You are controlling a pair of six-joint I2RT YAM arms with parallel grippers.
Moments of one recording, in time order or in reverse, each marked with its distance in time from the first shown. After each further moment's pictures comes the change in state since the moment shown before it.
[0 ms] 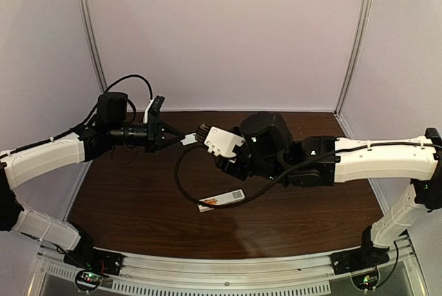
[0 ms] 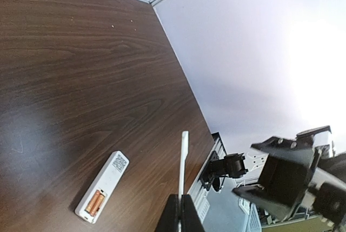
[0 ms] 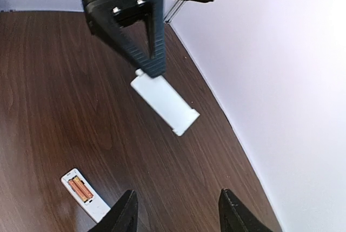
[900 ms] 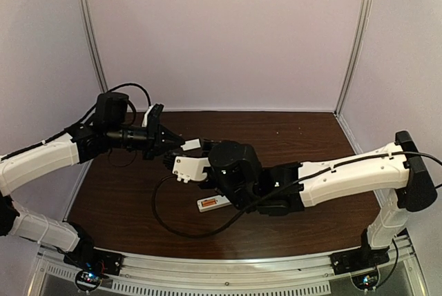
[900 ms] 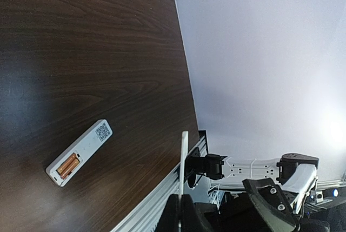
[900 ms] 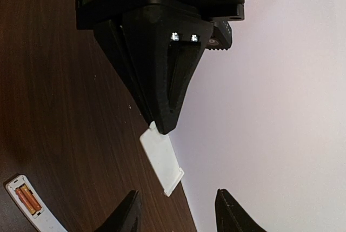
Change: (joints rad) left arm -0.069 -0.071 0.034 -0.166 -0.080 -0.225; right arm 0.154 0.202 0.028 0.336 0.336 -0.459
